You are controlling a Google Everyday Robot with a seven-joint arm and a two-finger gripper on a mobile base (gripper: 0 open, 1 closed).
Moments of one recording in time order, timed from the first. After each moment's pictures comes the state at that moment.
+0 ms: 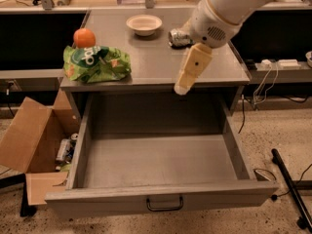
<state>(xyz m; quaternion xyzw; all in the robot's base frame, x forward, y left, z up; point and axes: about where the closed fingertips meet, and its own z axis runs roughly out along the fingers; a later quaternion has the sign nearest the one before) 0.553 -0.086 0.958 -0.63 0.74 0.06 0.25</state>
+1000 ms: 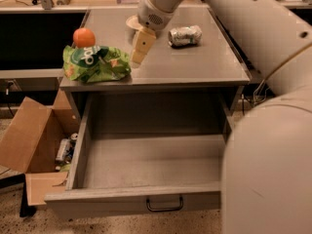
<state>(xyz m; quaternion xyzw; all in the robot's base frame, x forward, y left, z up) 0.693 0.024 0.938 -0.66 0.69 0.07 0.29</state>
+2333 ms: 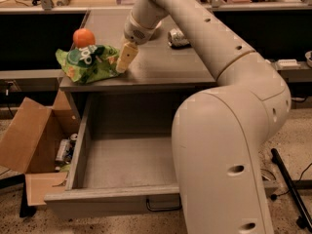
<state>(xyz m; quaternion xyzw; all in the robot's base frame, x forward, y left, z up) 0.748 0.078 0.867 -0.67 0.68 0.13 0.26</state>
